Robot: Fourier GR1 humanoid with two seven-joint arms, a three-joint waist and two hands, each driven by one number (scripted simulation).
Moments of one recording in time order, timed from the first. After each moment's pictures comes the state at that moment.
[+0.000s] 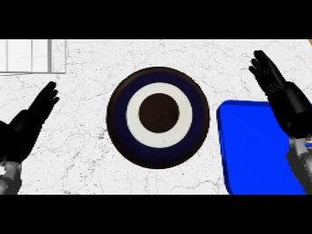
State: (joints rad) left arm -0.10 0.48 -0.14 -1.59 0.20 0.10 0.15; right arm -0.29 -0.40 0.13 -1.61 -0.20 -0.04 0.10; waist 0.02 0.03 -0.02
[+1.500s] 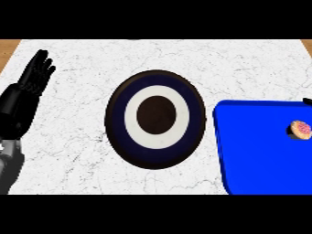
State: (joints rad) left arm -0.25 0.43 -0.06 -1.60 0.19 0.09 0.08; right arm -0.10 -0.89 0.07 -1.37 -0.02 0.38 -0.78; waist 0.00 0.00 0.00
